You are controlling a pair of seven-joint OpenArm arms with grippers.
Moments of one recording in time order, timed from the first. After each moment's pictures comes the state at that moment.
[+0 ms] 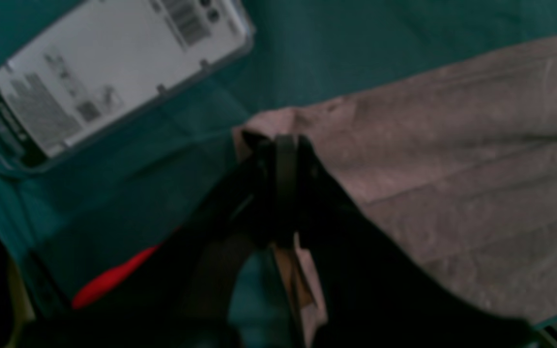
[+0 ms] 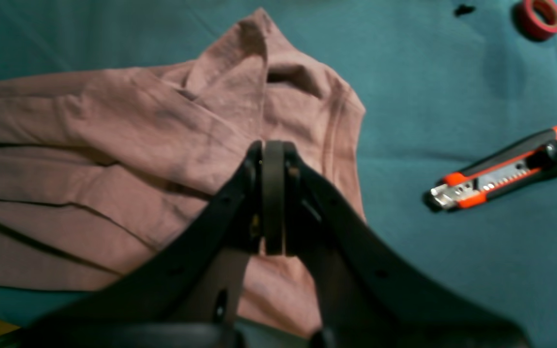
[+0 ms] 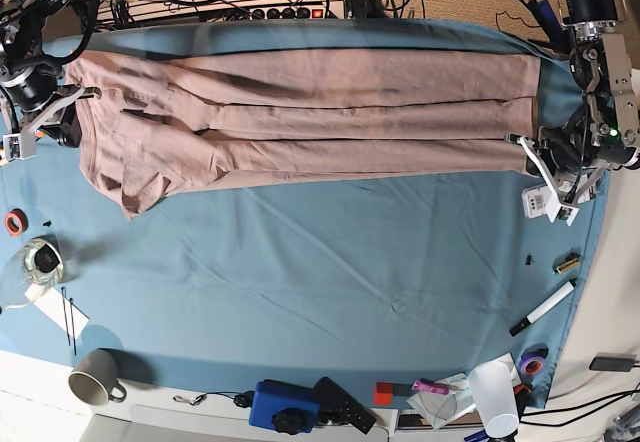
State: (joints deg) left arm 2.6 -22.1 -13.9 98.1 -28.9 -19.9 71.8; right arm -17.0 19.8 51.1 113.5 46.8 35.7 -71.6
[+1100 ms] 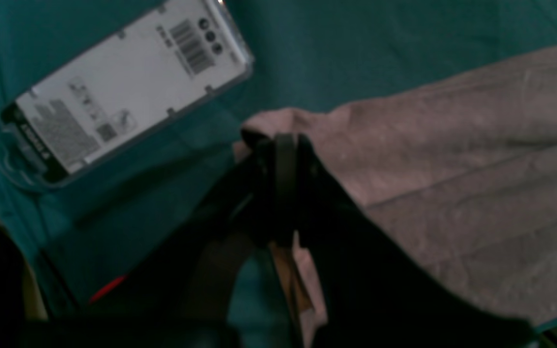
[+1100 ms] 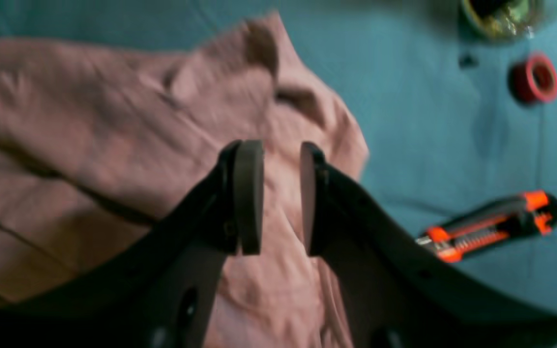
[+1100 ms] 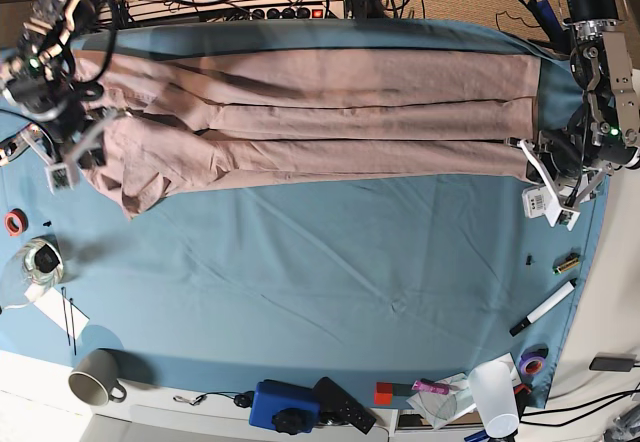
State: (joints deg) left arm 2.8 -22.3 -13.9 99.3 -28.9 -20.0 70.3; right arm -11.4 19.8 34.2 112.0 22.6 34.4 -64.4
